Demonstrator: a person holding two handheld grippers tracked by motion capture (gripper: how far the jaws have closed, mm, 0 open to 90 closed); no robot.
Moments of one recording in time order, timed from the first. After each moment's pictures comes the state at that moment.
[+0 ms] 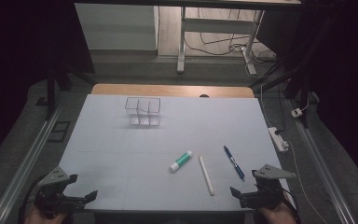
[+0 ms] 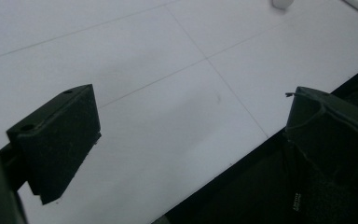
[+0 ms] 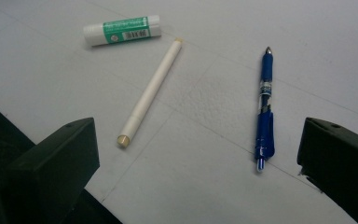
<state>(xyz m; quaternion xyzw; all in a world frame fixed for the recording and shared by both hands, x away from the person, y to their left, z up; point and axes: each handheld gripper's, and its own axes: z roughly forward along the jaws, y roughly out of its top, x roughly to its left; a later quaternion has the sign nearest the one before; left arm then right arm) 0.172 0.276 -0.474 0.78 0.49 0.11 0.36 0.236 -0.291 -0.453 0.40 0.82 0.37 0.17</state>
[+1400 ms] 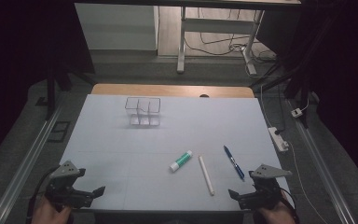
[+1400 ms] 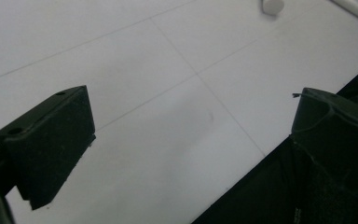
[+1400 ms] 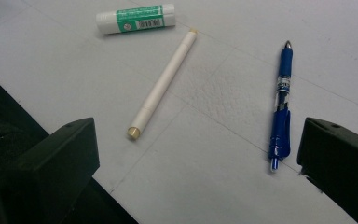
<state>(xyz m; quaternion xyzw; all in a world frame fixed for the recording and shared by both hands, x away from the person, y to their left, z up) 0.194 0.262 -0.472 0.80 0.46 0.10 0.37 0.239 -0.288 -0.455 0.38 0.84 0.37 0.15</state>
